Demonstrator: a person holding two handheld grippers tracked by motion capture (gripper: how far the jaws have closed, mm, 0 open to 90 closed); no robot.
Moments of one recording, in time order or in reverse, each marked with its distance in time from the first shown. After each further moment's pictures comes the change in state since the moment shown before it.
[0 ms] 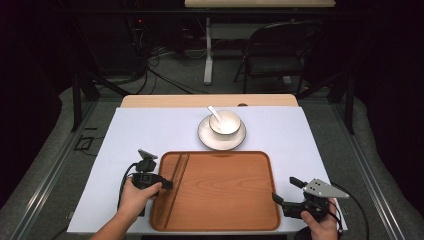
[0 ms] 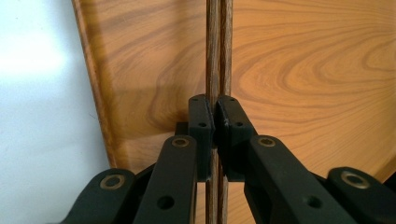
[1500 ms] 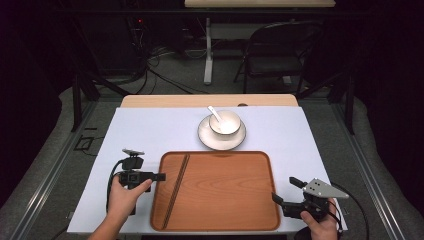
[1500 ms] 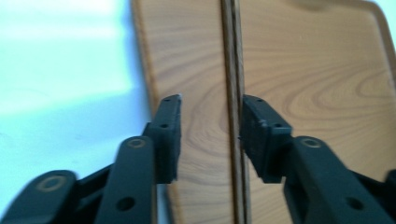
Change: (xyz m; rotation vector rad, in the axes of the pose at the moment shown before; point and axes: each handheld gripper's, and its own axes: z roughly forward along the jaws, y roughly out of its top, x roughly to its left) left arm 0.014 -0.009 -0.036 -0.230 0.036 0.082; right arm 0.000 0.000 0.000 0.002 0.000 -0.004
